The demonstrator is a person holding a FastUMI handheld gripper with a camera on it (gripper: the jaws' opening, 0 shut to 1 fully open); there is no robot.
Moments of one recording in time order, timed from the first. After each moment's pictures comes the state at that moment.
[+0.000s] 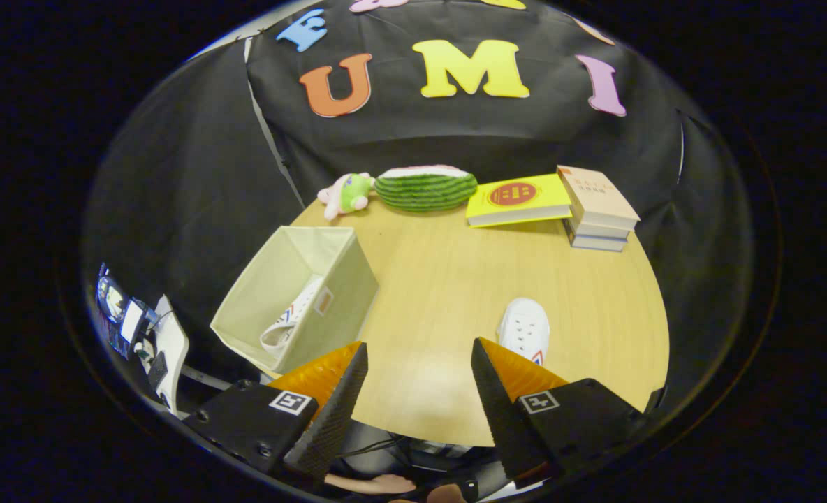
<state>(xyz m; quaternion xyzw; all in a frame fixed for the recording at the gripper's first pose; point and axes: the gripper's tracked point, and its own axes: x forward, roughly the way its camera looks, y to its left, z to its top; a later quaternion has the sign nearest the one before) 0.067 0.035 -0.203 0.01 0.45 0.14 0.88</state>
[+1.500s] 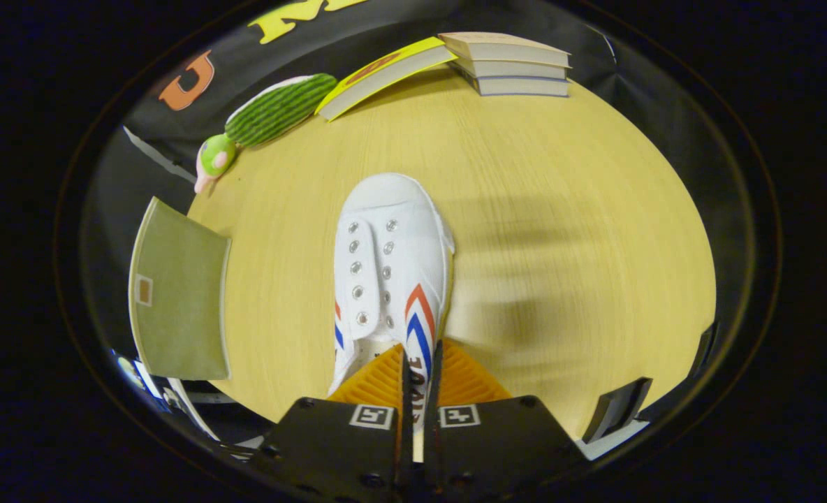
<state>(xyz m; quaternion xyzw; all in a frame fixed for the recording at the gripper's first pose) 0.093 -0.096 -0.386 0.12 0.59 0.02 0.79</state>
